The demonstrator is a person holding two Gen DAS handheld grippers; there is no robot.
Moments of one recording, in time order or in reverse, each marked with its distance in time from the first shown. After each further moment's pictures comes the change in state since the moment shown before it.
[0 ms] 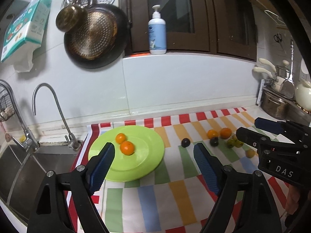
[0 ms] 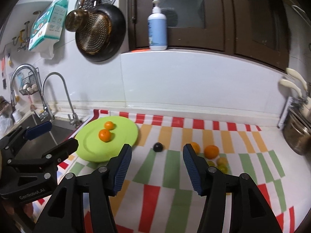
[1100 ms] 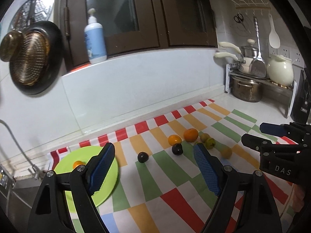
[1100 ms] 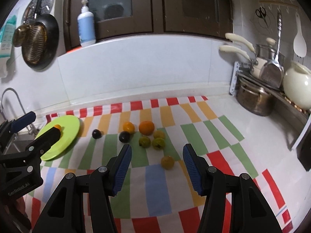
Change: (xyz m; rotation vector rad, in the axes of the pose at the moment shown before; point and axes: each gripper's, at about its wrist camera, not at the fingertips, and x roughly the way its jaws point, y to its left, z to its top) left arm 0.052 -0.079 0.012 0.209 -0.032 -0.223; right arm -0.010 -0.083 -0.041 0.212 0.082 -0.291
